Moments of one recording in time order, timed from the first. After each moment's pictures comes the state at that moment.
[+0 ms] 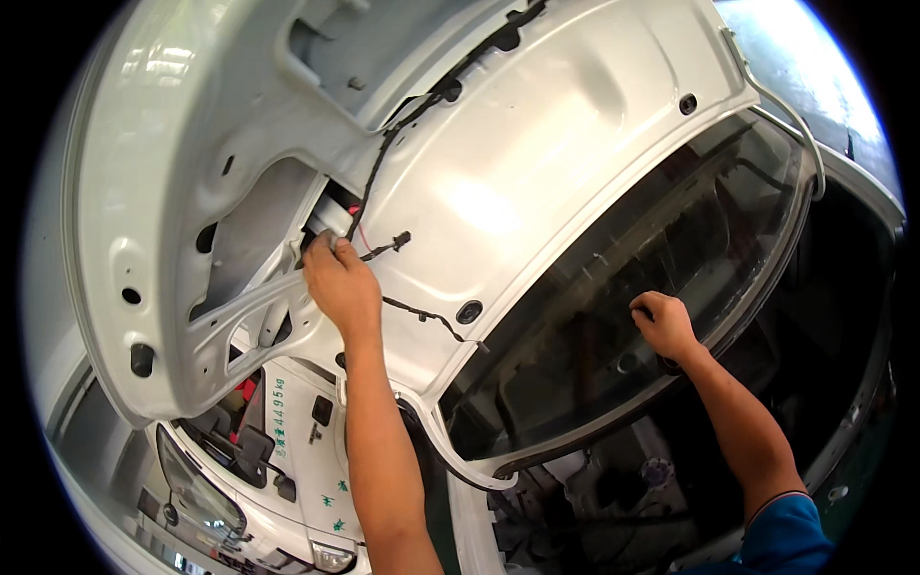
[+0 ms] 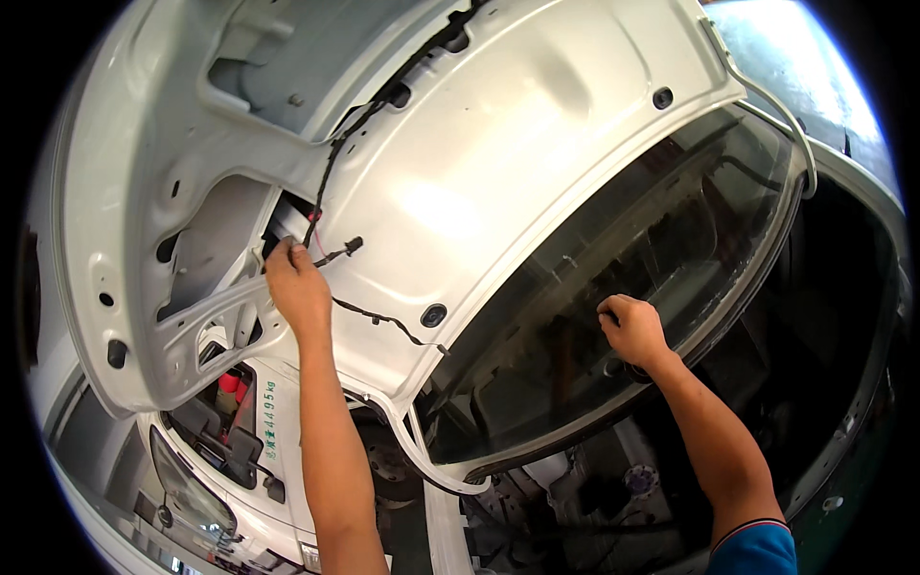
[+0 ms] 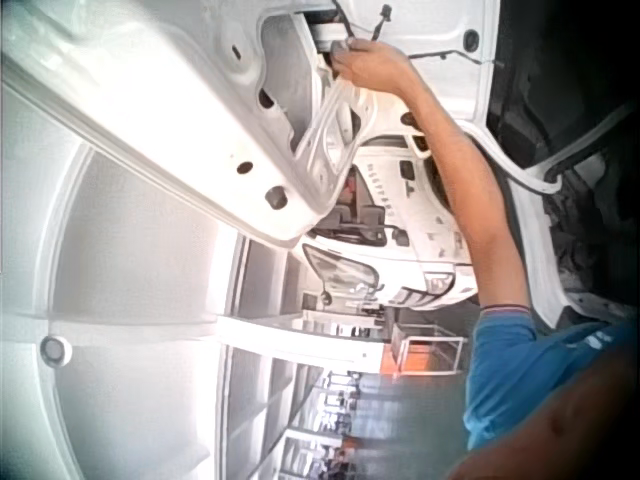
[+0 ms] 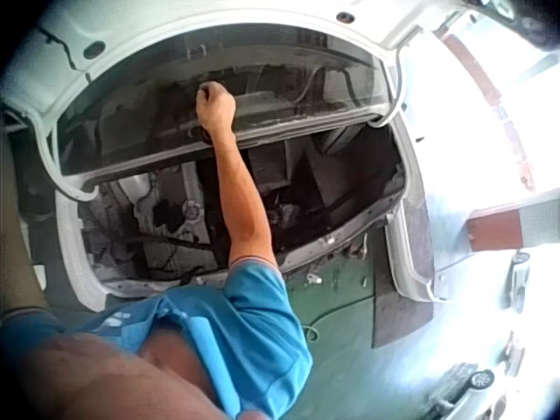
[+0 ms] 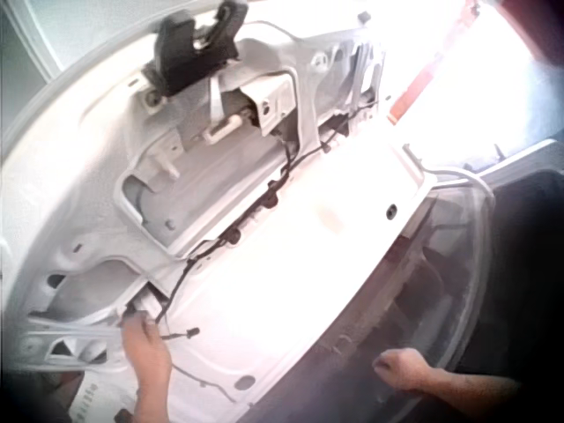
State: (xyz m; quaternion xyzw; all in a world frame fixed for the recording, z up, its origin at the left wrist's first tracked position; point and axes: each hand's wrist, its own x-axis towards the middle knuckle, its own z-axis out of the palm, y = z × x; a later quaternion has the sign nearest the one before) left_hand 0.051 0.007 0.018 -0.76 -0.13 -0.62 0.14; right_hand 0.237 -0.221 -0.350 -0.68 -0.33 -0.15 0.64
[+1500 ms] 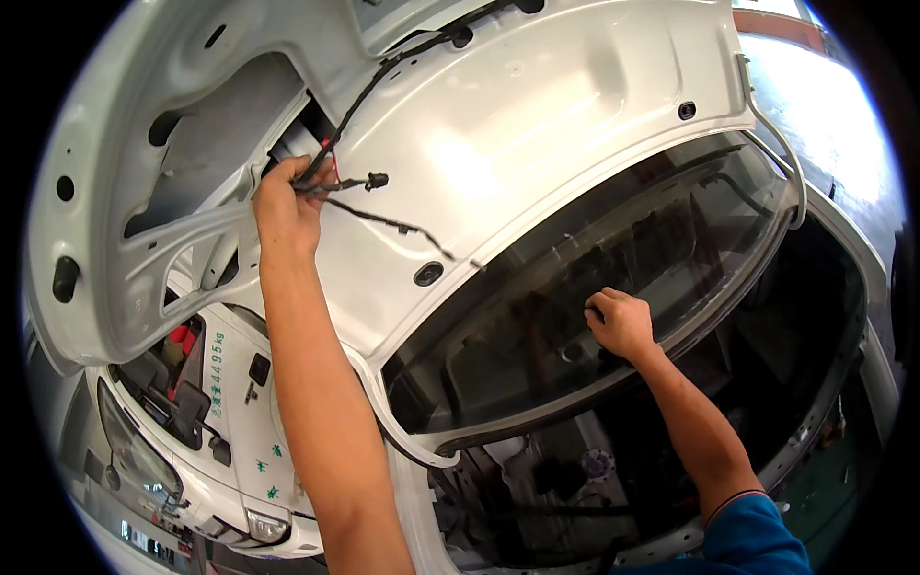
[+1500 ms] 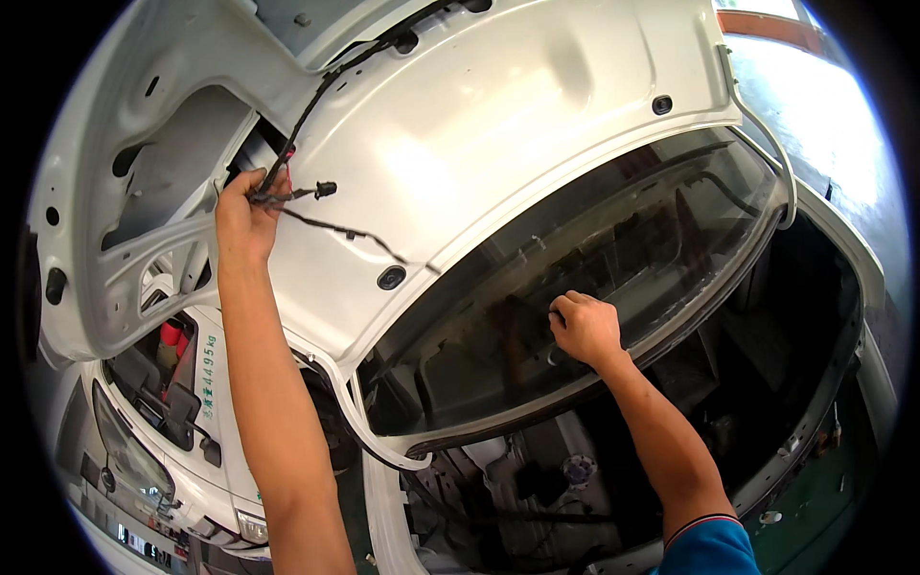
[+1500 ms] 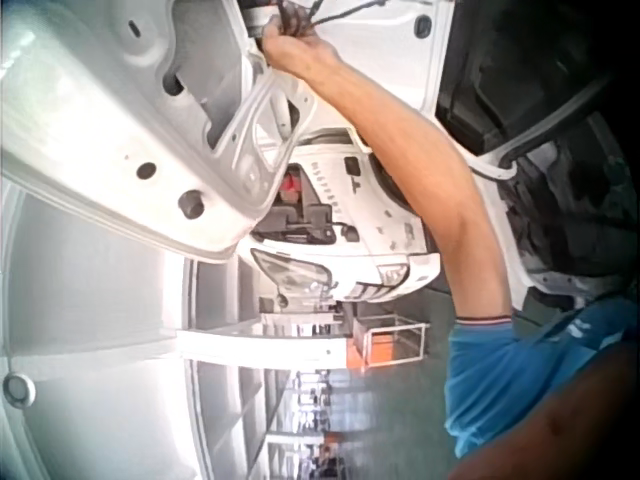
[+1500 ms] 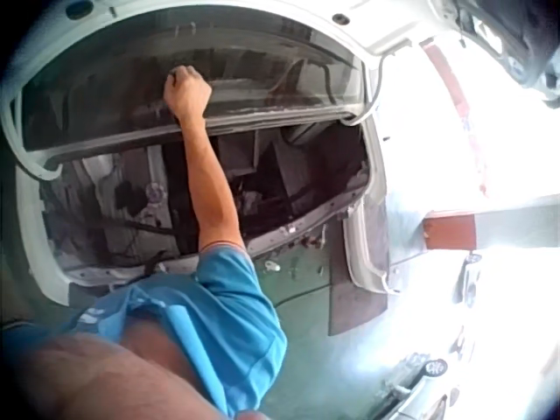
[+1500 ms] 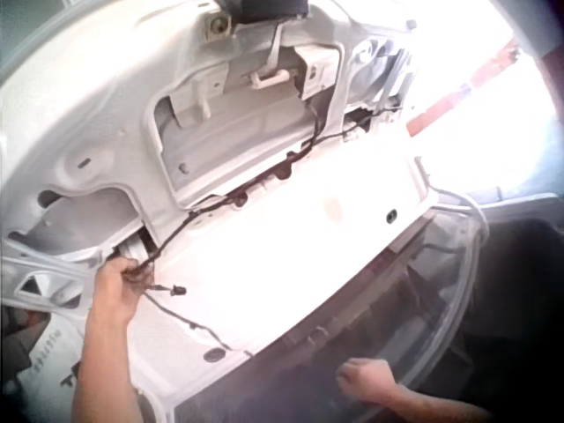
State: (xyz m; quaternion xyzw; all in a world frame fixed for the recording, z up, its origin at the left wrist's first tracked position) left_hand 0.057 0.039 0.059 -0.64 -0.05 -0.51 -0.57; right_hand 0.223 -0.205 -0.361 -0.76 -0.37 -0.23 0.49
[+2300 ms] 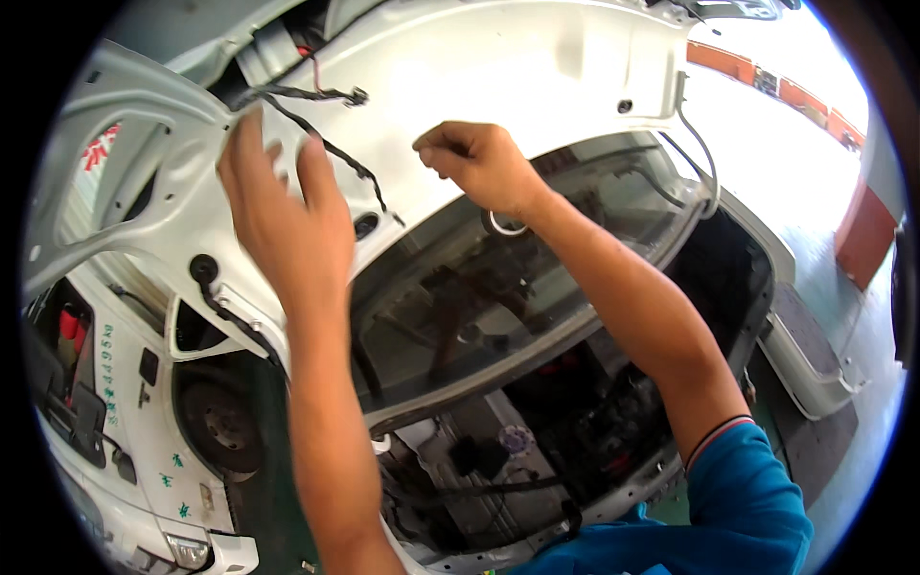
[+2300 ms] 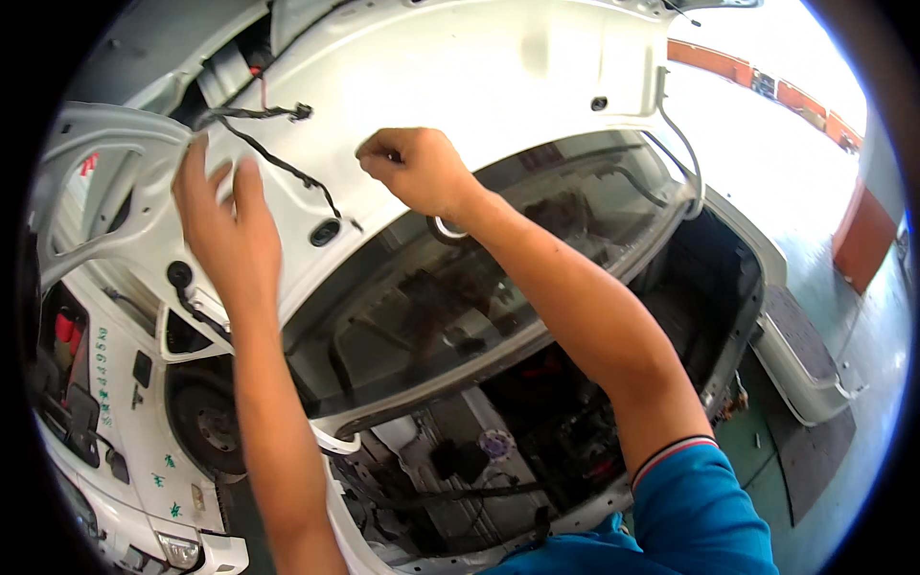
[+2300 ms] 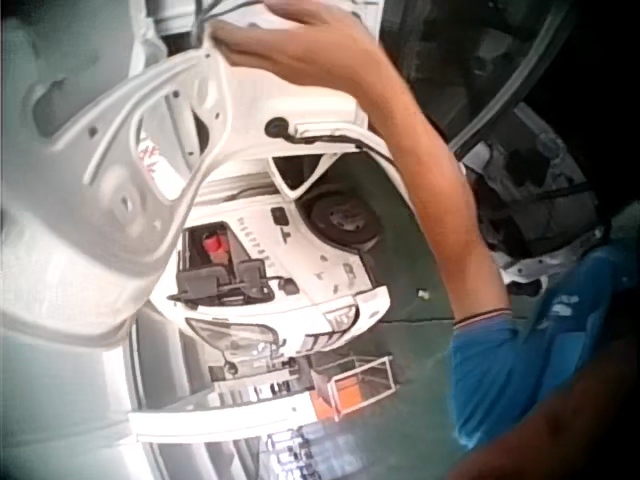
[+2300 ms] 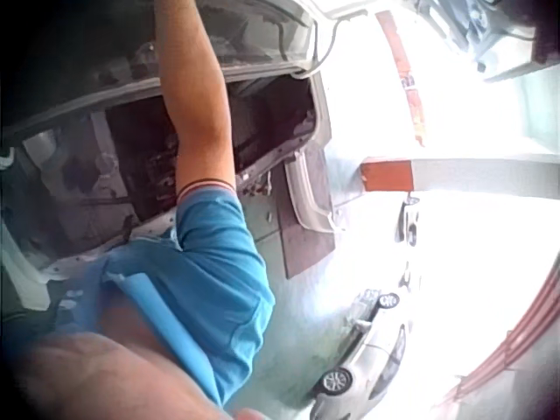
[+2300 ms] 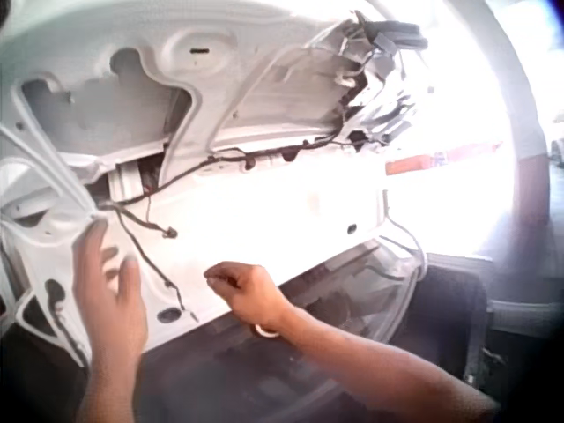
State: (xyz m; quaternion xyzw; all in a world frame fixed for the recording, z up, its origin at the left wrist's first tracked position) left_hand 0.015 -0.017 -0.072 -0.74 -0.02 -0.67 -0.07; right_hand 0.180 -0.145 -0.116 -0.61 -0.48 -0.13 0.62
